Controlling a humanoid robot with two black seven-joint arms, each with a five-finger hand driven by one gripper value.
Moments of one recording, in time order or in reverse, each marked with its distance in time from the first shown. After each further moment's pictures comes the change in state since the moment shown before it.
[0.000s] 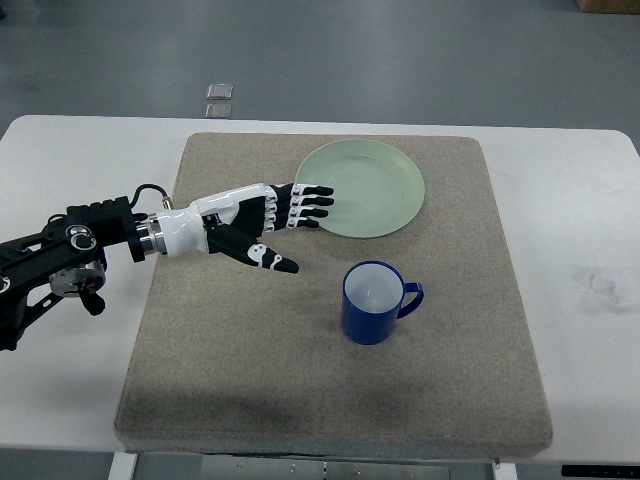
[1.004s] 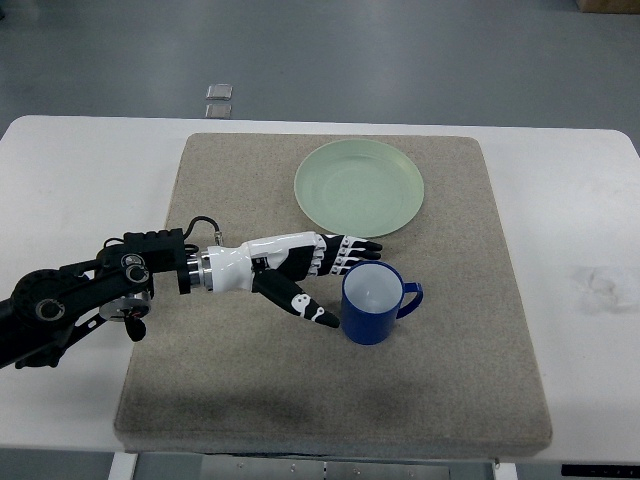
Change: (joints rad) left arm 0.000 -0.117 0.072 0.013 0.085 0.010 0.001; right arm 0.000 0.000 0.000 0.000 -0.001 0.000 0.000
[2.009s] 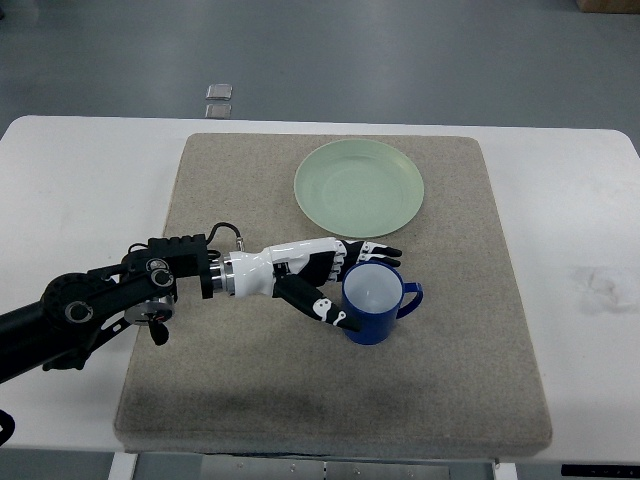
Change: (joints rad) left arm -0.006 -0.080 0.009 0.058 0.001 0.001 0.002; right arm -0.001 0.000 0.000 0.000 0.001 0.000 0.000
